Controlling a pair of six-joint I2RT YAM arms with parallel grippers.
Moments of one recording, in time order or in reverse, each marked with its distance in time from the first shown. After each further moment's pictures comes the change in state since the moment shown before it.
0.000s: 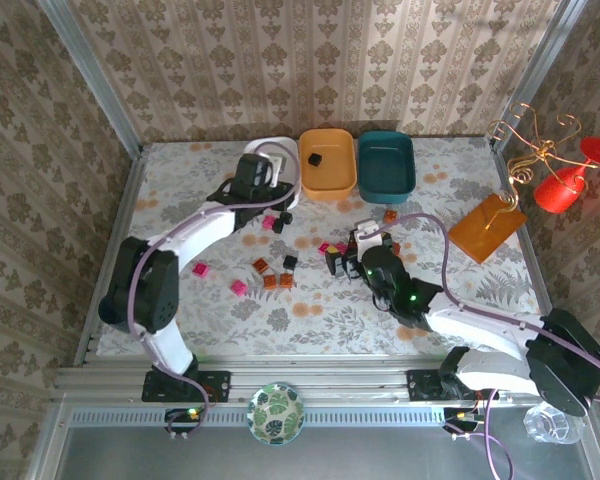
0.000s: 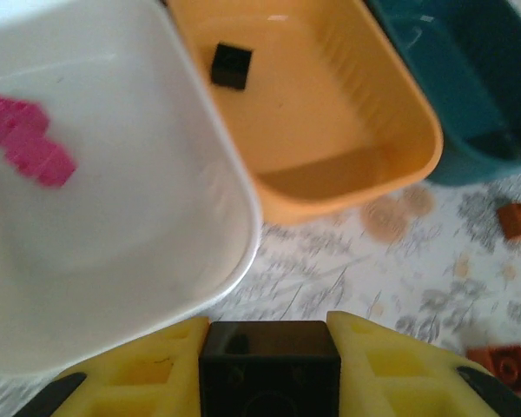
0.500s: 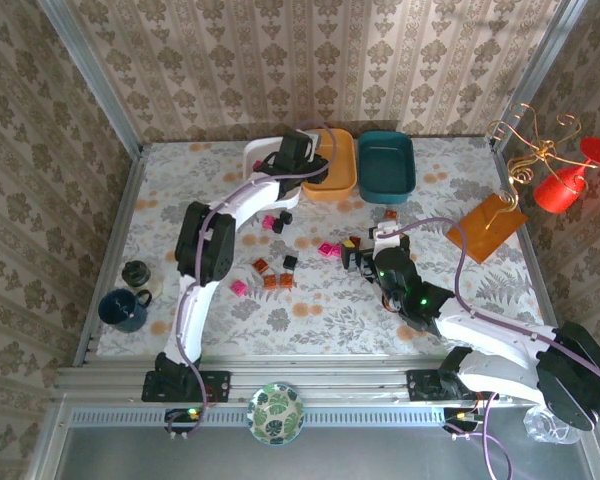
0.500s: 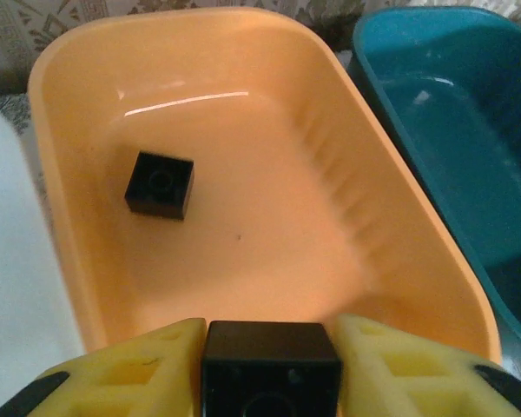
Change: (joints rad) left arm -0.043 0.572 0.677 -0.074 -0.031 -0.008; right arm -0.048 -0.074 -0.053 0.001 0.063 0.049
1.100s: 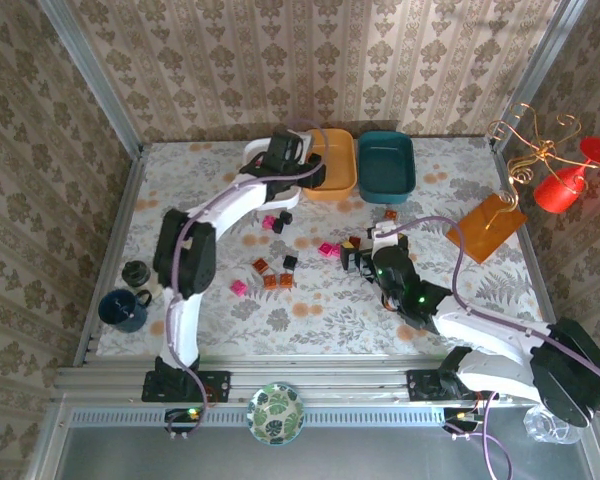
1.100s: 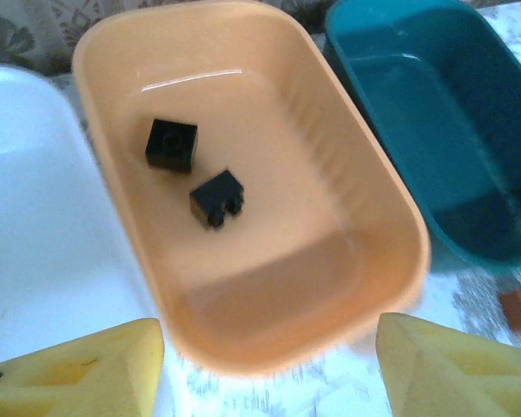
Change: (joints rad) left arm 0.000 -0.303 -0.305 -0.031 0.021 0.023; right arm -0.030 0.042 0.001 0.002 -0.043 0.001
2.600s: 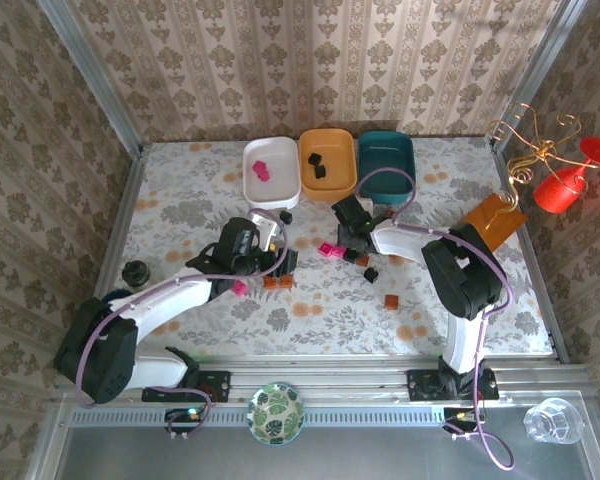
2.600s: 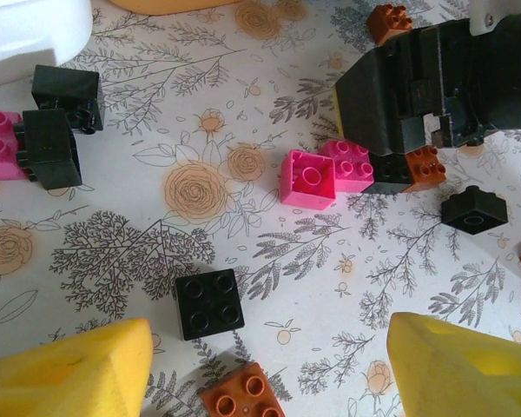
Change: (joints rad) left arm -0.072 -0.747 -1.005 0.236 0.136 -0.032; right arm -0.192 0.759 0.650 -0.546 -0.160 0.294
